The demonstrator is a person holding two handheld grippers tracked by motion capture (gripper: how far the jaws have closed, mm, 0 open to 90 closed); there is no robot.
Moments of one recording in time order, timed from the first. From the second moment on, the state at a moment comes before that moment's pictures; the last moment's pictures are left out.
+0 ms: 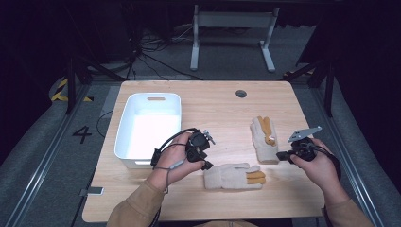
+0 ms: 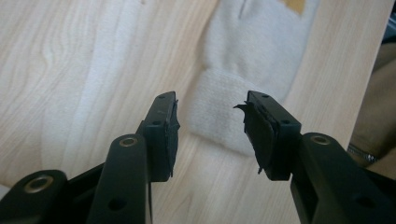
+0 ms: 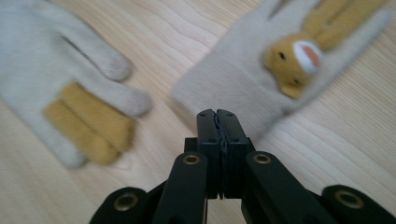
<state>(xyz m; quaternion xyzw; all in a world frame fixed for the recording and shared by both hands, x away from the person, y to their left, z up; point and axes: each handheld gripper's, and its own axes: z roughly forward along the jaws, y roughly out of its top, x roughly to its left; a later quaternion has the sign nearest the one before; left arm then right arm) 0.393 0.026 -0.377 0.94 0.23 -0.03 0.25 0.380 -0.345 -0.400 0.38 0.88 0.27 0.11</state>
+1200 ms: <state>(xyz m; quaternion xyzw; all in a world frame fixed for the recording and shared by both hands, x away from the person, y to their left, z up) 0.395 0.038 -0.383 0.93 0.28 -0.02 0.24 0.403 -0.328 -0.438 0.38 0.88 0.25 0.09</state>
